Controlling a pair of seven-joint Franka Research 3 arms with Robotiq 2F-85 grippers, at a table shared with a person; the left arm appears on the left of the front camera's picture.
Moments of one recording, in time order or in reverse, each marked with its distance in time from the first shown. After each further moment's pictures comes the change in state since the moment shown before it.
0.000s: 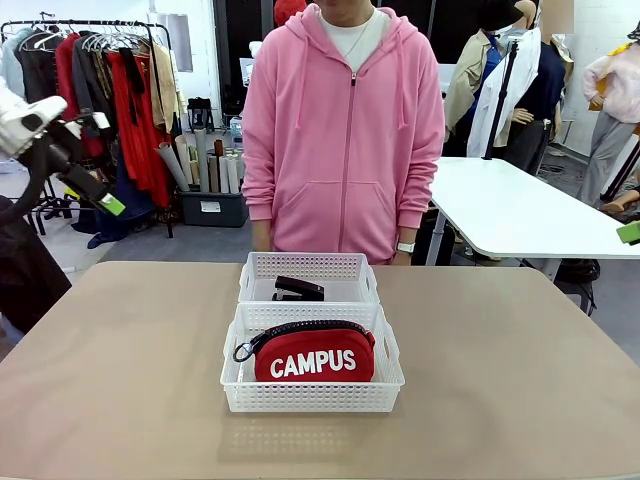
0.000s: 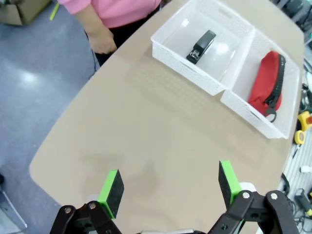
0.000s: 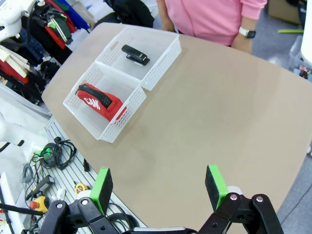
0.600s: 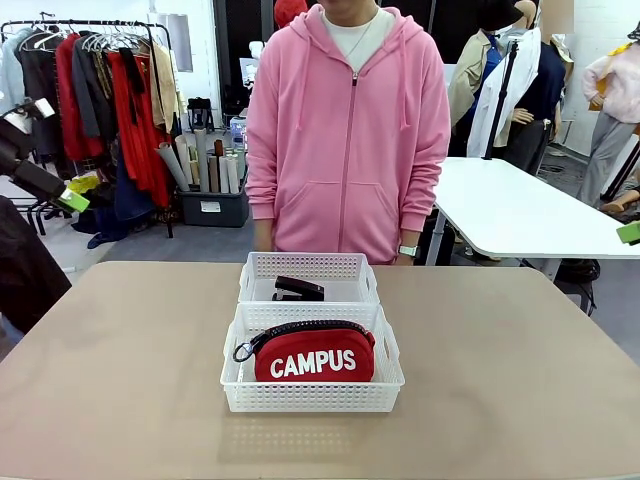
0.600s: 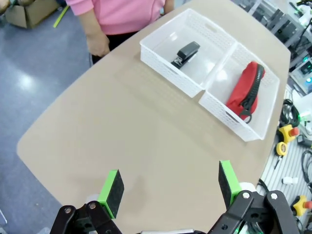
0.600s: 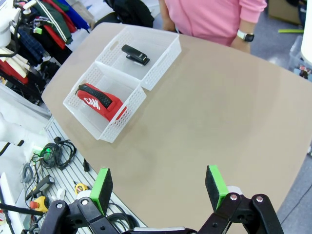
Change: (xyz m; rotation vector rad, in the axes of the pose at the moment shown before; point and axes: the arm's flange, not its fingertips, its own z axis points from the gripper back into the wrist) left arm -0.054 -0.038 0.044 -0.028 -0.111 0.086; right arm 0.000 0.000 0.000 0.000 0.000 0.000
